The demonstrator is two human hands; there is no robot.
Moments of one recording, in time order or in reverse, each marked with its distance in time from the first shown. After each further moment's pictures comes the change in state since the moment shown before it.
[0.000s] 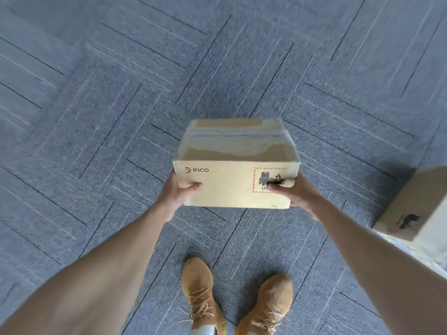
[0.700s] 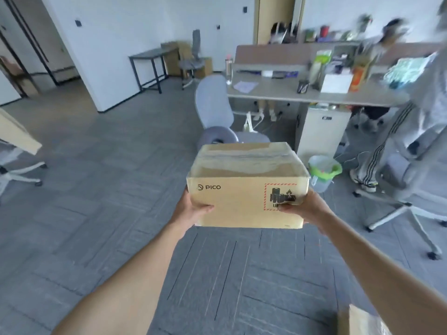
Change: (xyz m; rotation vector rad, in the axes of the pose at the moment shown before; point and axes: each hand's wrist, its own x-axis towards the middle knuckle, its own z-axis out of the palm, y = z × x) left_hand -0.347 0.608 -0.031 0.109 -0.054 0.656; right_hand -0.399 -0.452 -0.316 0.036 0.568 -0.405
